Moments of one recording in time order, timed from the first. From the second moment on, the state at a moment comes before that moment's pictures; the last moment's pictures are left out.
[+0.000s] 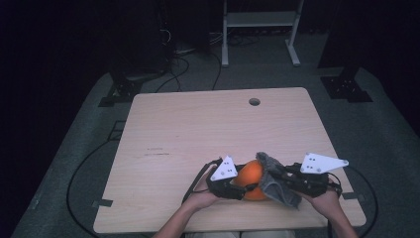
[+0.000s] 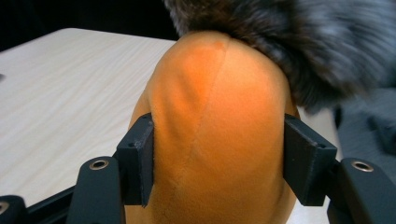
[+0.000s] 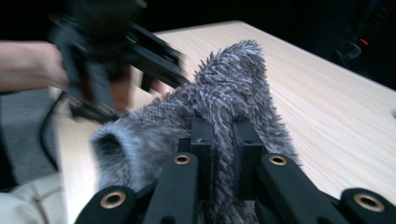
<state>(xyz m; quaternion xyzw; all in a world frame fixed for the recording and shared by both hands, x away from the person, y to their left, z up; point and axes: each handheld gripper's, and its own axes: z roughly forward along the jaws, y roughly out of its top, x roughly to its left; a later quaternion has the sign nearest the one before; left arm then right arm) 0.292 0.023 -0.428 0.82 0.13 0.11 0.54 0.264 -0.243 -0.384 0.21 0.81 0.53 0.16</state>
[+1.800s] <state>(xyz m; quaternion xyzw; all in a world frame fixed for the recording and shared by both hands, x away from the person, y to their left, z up) 0.295 0.026 -0.443 0.83 0.12 0.11 0.53 0.278 -0.266 -0.411 0.28 0.80 0.51 0.15</state>
